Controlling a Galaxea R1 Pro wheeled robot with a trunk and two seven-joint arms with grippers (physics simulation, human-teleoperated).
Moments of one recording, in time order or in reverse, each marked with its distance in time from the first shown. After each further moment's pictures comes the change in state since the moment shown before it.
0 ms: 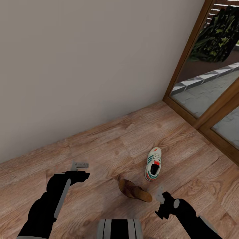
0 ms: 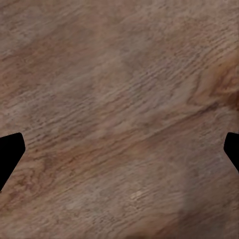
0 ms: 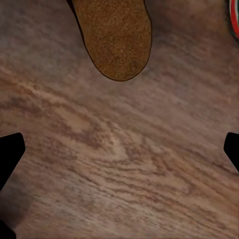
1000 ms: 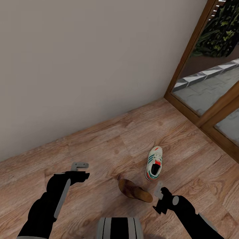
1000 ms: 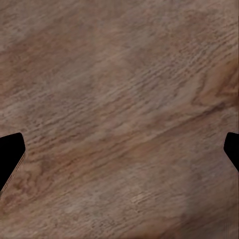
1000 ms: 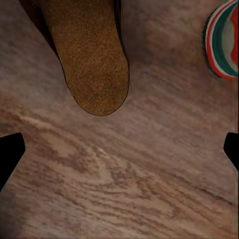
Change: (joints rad) left arm 0.000 -0.001 0.001 0.000 -0.001 0.000 0.001; right arm 0.000 0.002 -0.001 -0.069 0.000 0.000 0.003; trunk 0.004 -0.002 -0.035
